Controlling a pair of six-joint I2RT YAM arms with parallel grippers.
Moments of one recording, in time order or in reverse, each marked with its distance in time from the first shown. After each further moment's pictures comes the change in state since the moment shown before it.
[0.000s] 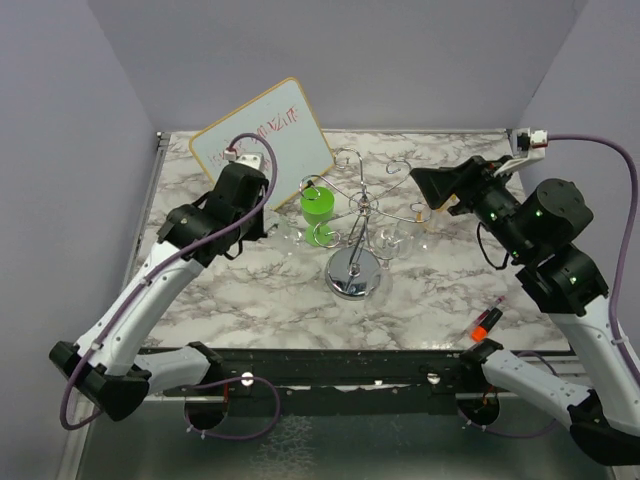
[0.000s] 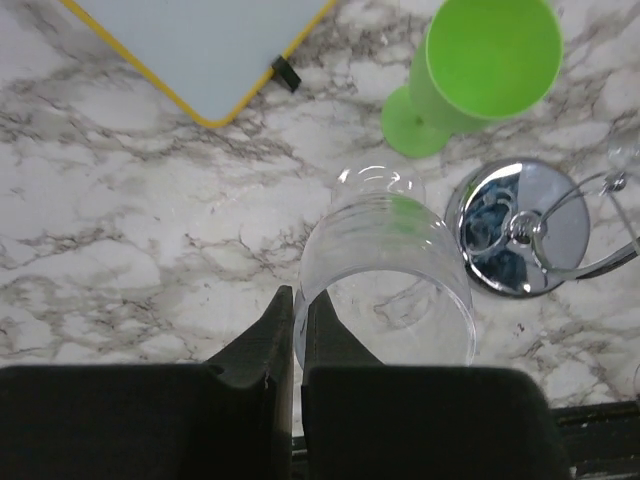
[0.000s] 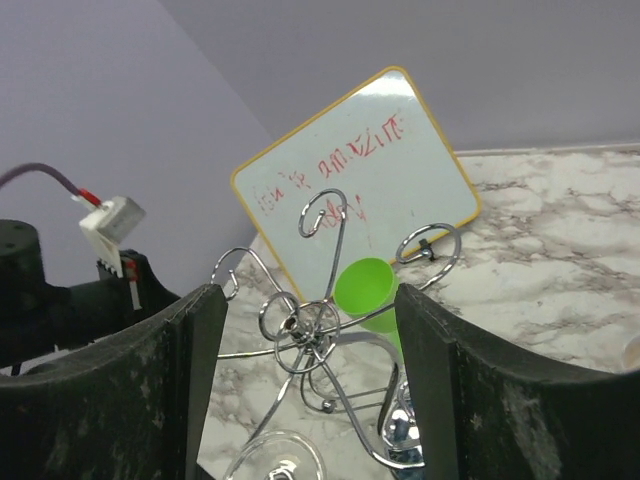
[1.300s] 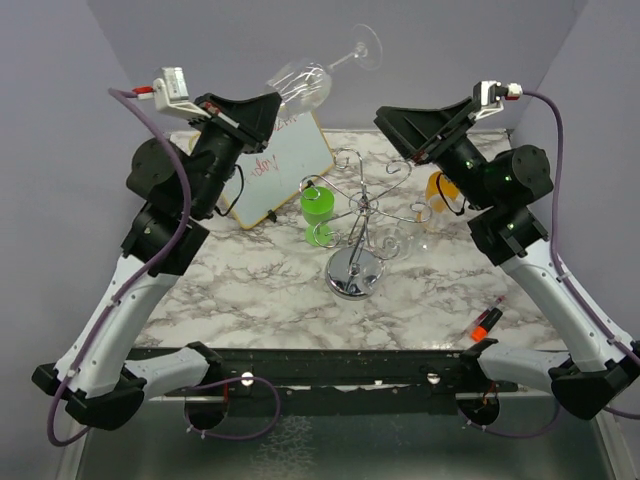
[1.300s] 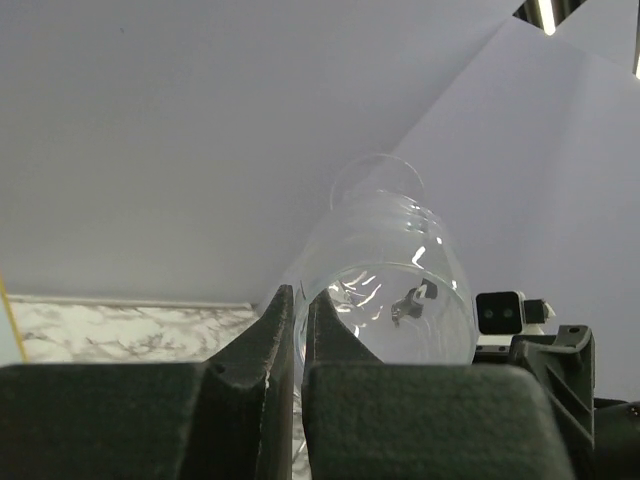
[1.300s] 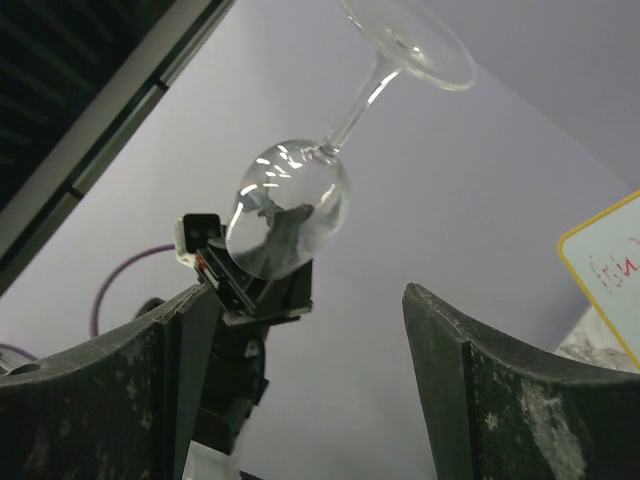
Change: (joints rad) left arm 0.000 -0.082 0.248 0.863 0.102 -0.270; right arm 0.000 0.295 0.050 0.660 -0.314 0.633
